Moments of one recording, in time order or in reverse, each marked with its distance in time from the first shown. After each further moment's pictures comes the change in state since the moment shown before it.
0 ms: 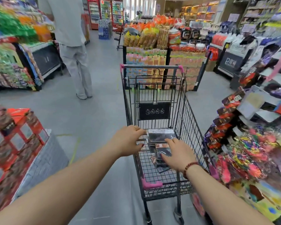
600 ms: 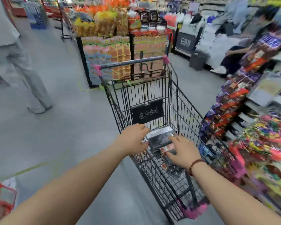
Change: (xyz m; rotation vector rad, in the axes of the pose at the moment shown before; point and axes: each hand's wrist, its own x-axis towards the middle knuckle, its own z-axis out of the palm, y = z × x) left_hand 0.142 -0.178 0.029 -0.062 -0.105 0.389; right_hand 0.148 -0.079 0.029 0.021 0.016 0.327
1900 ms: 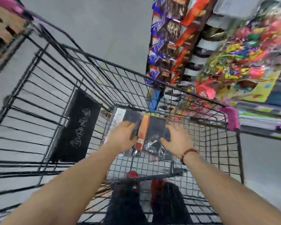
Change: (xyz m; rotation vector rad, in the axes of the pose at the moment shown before) left_hand 0.315 -0.053 0.215 -0.137 -0.631 0.446; right_hand 0.140 0.114 0.136 0.456 -0.098 1.009
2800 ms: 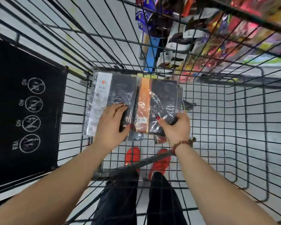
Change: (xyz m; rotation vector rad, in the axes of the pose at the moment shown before) left_hand 0.050 -0.088 0.138 -0.100 0.167 0.121; right_hand 0.057 0.015 0.176 0.717 0.287 0.645
